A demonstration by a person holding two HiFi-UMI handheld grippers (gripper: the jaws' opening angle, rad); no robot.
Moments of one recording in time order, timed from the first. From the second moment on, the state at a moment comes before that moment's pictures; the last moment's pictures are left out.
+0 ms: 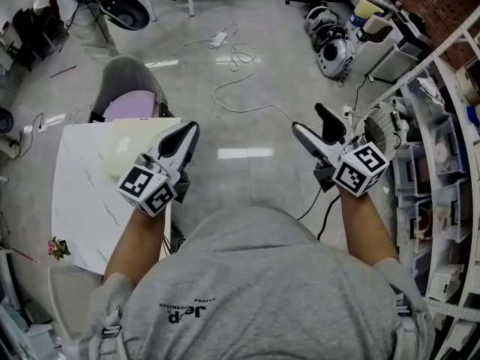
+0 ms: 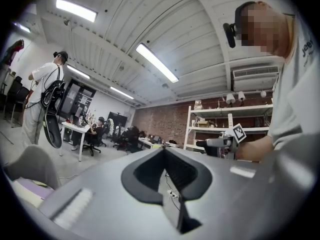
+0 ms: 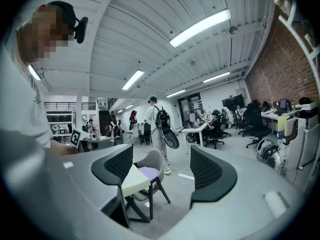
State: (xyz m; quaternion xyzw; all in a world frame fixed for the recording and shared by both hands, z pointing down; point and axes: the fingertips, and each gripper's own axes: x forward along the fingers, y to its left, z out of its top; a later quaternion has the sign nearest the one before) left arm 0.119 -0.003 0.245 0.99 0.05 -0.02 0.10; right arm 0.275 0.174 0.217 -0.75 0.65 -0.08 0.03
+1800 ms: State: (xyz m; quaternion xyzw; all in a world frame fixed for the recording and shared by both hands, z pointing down) left arm 0.018 -0.129 0.399 0.93 -0.35 0.06 0.13; right arm 0.198 -0.128 0.435 -0.41 0.86 -0.29 -0.10
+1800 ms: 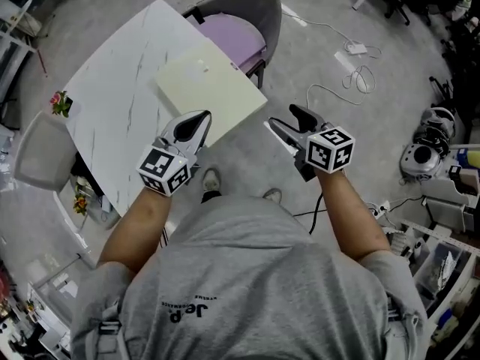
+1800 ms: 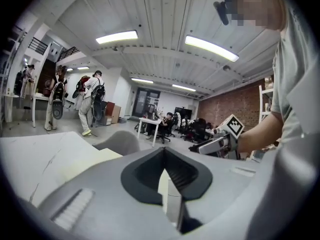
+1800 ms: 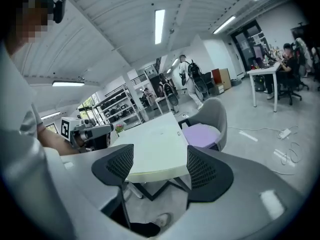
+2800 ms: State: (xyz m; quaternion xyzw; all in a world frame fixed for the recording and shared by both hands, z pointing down) left arm 0.000 -0.142 0.511 0.91 -0.35 0.10 0.18; right arm 0.152 -0.185 0.548 -0.38 0.84 -0.31 -0.21
